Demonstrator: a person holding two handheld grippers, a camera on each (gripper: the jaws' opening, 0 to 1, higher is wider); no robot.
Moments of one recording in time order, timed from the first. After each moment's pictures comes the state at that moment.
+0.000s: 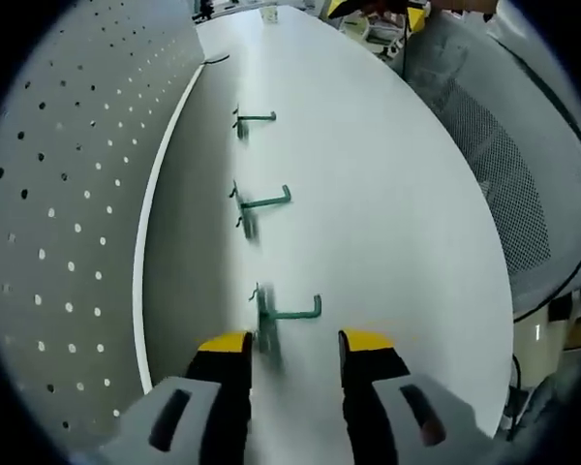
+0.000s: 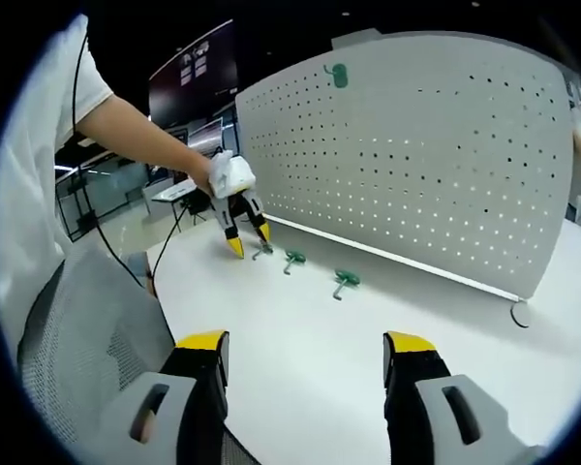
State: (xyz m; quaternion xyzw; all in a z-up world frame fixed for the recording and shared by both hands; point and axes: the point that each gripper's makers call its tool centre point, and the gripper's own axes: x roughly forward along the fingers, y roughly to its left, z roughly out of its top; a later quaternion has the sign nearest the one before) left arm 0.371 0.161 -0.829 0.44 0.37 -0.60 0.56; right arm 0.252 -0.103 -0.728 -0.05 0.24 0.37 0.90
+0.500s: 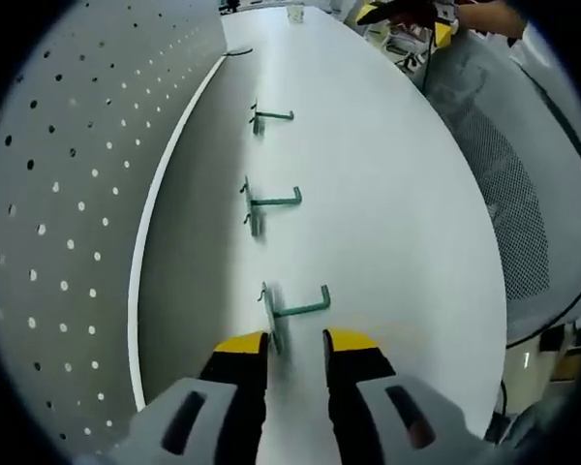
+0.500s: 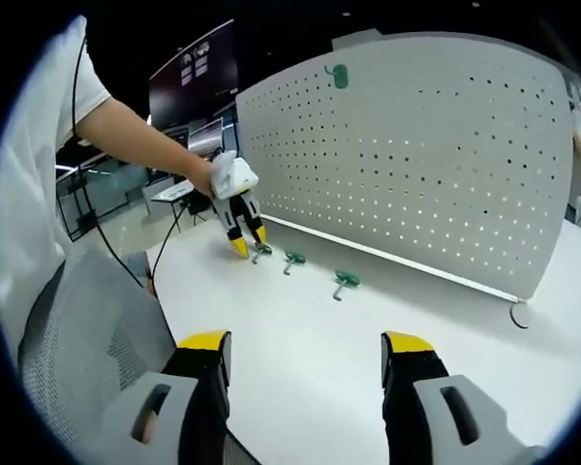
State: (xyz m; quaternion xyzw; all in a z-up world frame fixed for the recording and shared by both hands) left arm 0.372 0.159 -0.830 0.41 0.40 -0.57 0.59; right arm 0.252 -0.103 -0.726 -0.04 0.24 0.37 0.90
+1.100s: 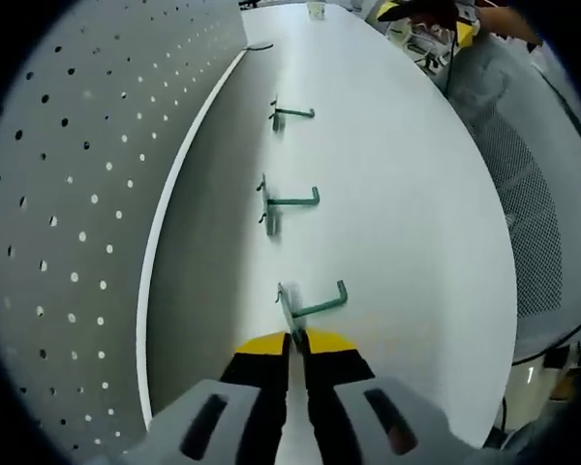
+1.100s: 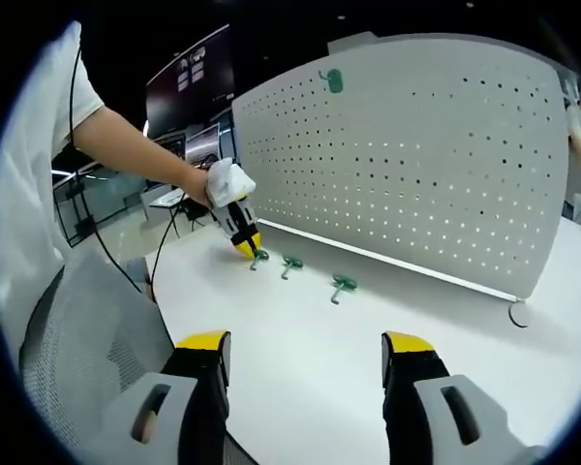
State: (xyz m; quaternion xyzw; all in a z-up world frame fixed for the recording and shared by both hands) left arm 0.379 0.157 -0.832 0.42 0.40 -0.53 0.62; right arm 0.254 -0.105 -0.725 -0.04 0.23 0.37 0.90
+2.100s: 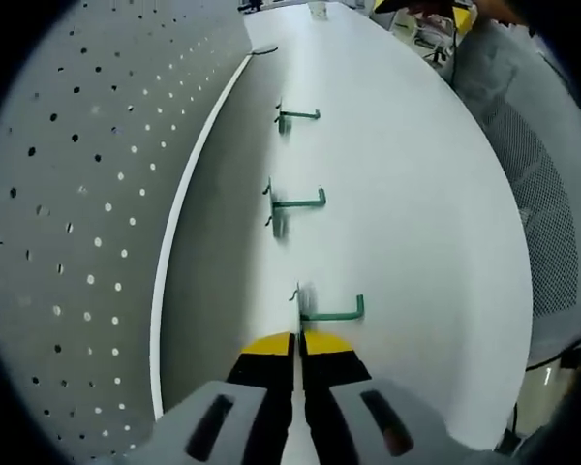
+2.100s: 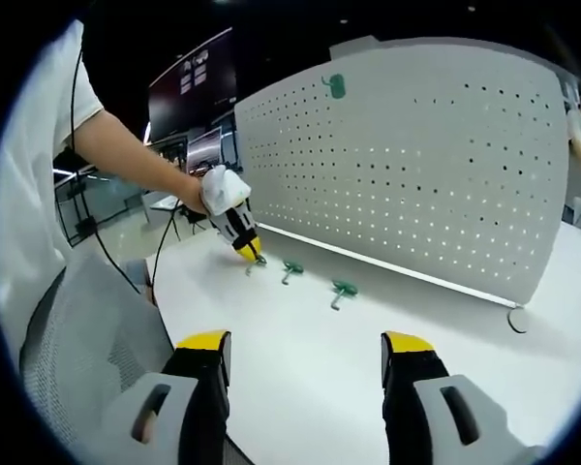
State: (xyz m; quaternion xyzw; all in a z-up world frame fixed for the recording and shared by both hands) left arm 0.383 0.155 -0.825 0.43 0.36 -0.51 0.65; right arm 0.255 -0.105 -0.717 -0.03 0.22 0.37 0.90
